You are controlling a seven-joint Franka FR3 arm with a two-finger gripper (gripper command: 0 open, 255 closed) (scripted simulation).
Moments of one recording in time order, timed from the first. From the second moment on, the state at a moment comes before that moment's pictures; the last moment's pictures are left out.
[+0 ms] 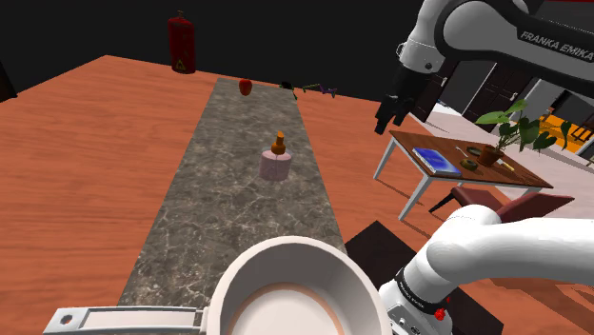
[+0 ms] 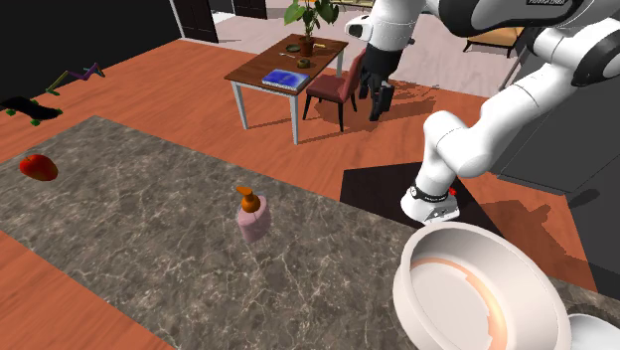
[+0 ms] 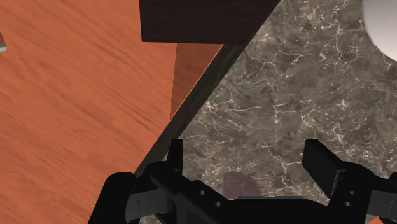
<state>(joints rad) -0.02 -0.83 0.02 -2.31 -0.08 1.51 -0.03</state>
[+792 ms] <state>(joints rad) -0.01 -0.50 0.04 -2.23 -0.04 1.76 0.02</state>
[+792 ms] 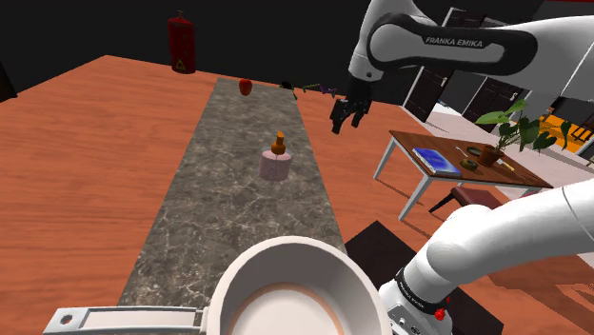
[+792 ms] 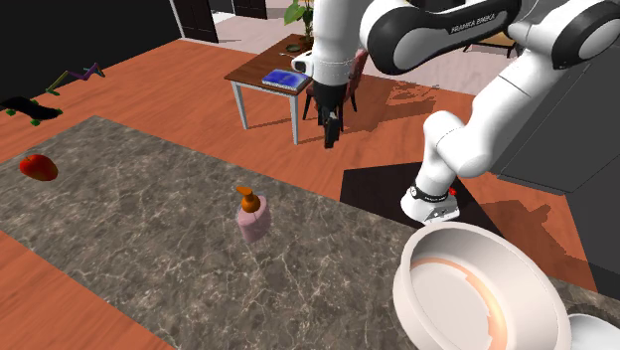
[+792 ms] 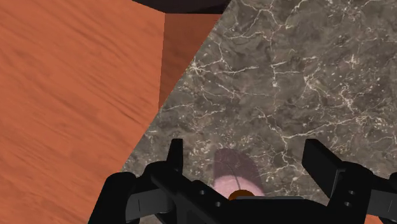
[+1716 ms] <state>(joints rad) 0.00 0.03 0.06 -1.90 -0.01 1.95 0.06</state>
